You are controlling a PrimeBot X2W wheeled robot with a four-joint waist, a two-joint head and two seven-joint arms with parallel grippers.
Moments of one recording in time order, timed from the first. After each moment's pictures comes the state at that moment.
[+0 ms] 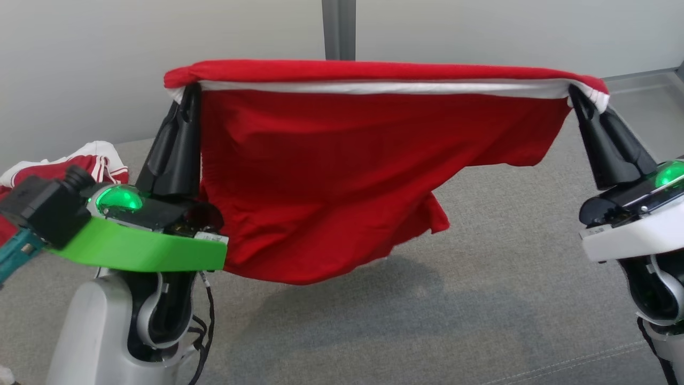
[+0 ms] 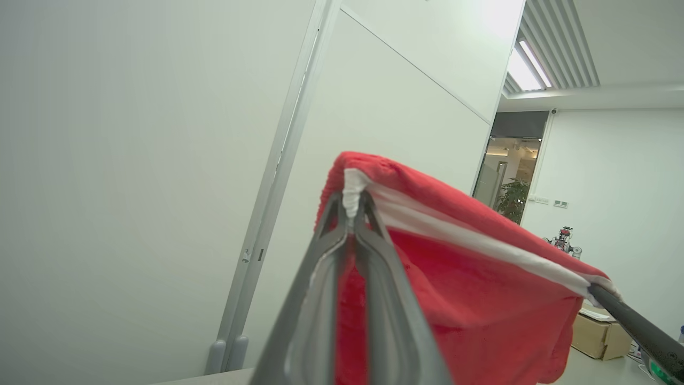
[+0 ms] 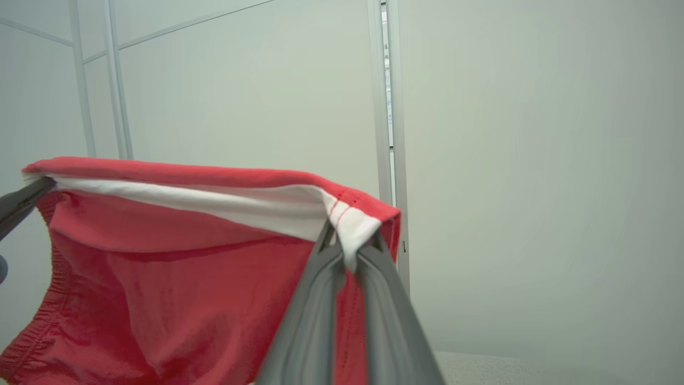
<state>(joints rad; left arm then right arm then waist) -0.32 0.14 -0.21 -0.22 -0.68 -0.07 -0.04 -0.28 -0.39 0.13 -0.25 0.59 0.13 -0.03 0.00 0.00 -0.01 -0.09</state>
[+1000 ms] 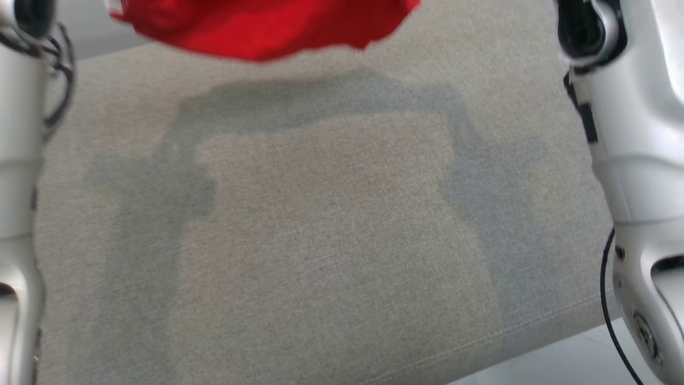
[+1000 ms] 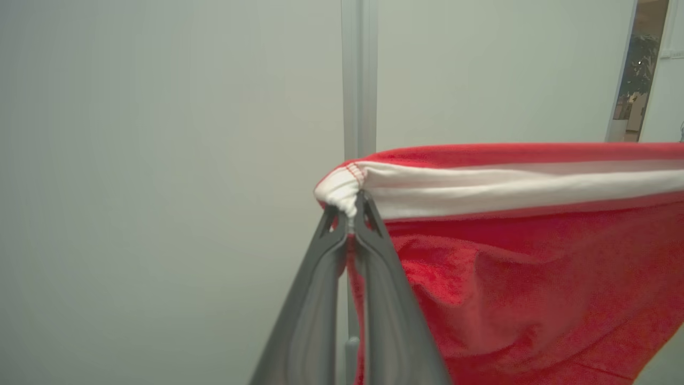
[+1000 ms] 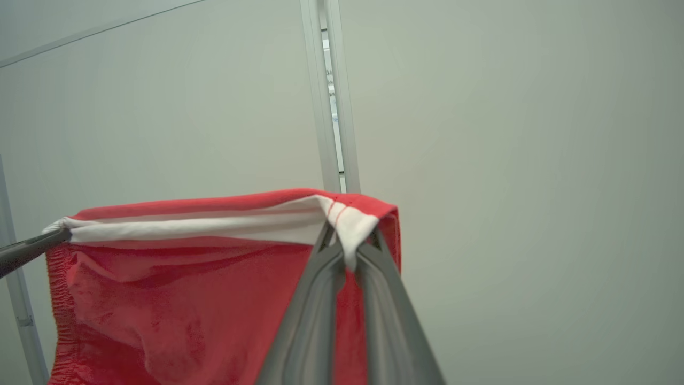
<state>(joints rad) -1.22 0.28 -0.28 0.49 -0.53 -0.06 0.20 -1.12 -0.14 0.20 0.44 0.50 0.13 -0.13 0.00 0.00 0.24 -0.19</state>
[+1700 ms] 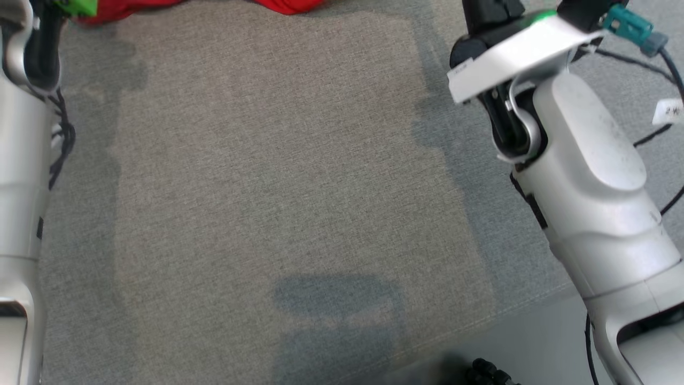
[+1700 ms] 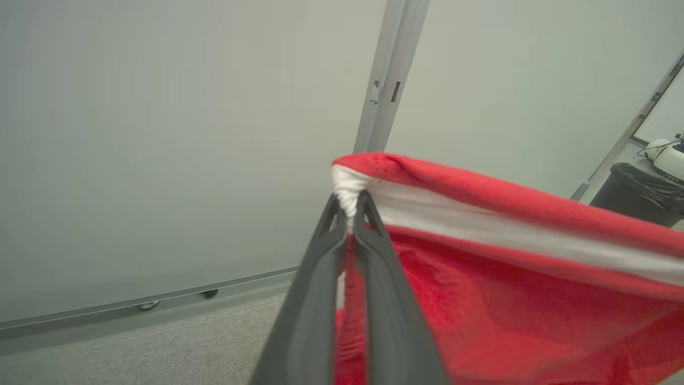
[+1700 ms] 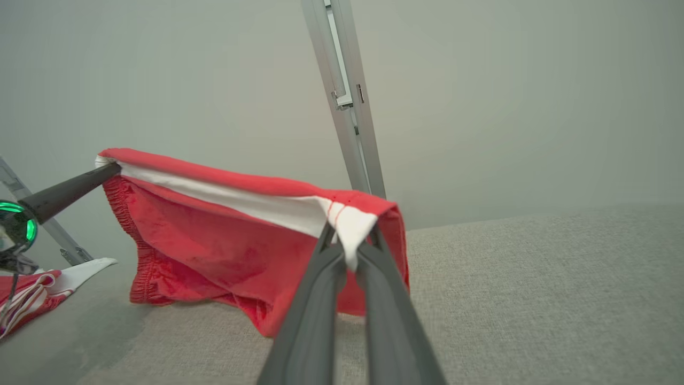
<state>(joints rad) -1.23 0.32 -0.32 0.79 -0.58 -0.13 -0.12 -0.98 -0.11 0.36 0.53 0.57 0.13 -0.26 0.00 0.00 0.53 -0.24</state>
